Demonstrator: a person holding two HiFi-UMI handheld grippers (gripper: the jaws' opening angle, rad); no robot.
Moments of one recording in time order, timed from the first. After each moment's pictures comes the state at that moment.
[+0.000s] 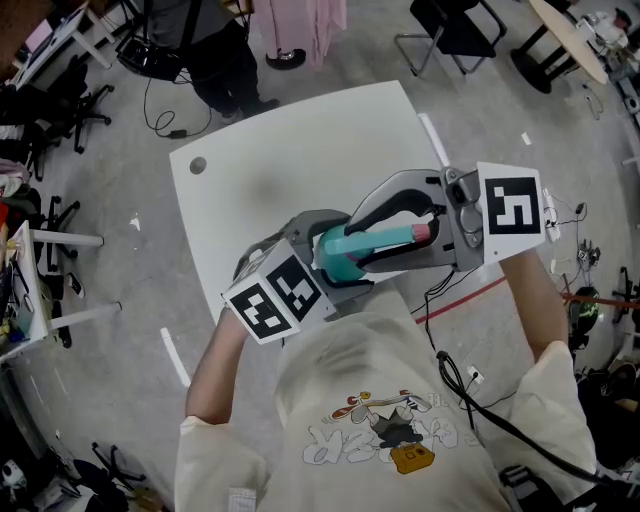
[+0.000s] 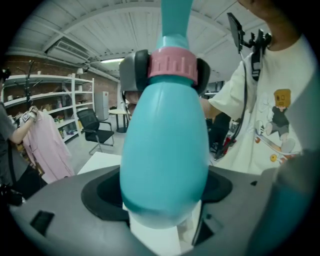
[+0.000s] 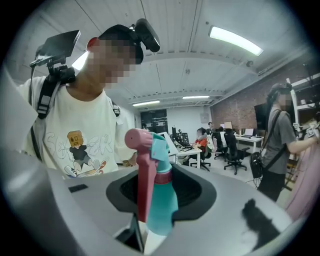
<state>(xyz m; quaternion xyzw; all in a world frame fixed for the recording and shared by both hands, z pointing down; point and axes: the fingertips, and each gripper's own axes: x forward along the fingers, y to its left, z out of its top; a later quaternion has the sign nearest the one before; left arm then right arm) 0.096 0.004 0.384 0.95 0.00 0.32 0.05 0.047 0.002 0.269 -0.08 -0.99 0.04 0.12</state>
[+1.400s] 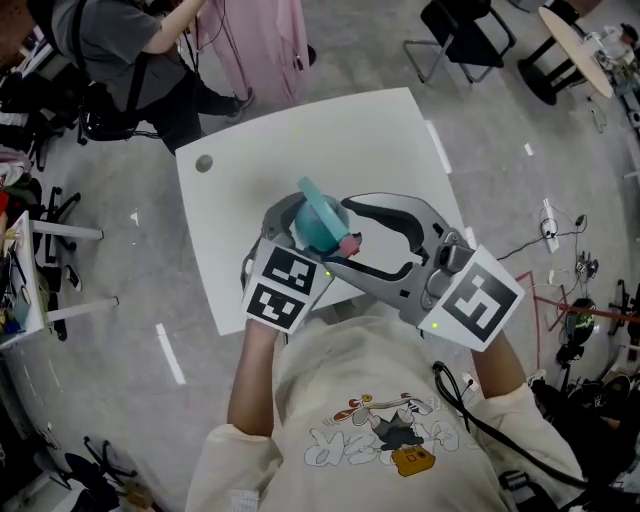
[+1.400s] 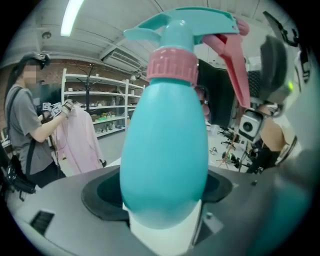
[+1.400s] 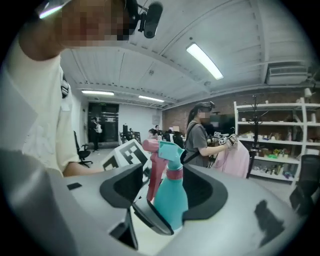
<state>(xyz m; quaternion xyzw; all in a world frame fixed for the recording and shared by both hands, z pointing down) 0.039 -0.083 0.410 0.92 -0.26 0.27 0.12 -0.001 -0.046 0.279 0.26 -0.96 0.04 0.11</state>
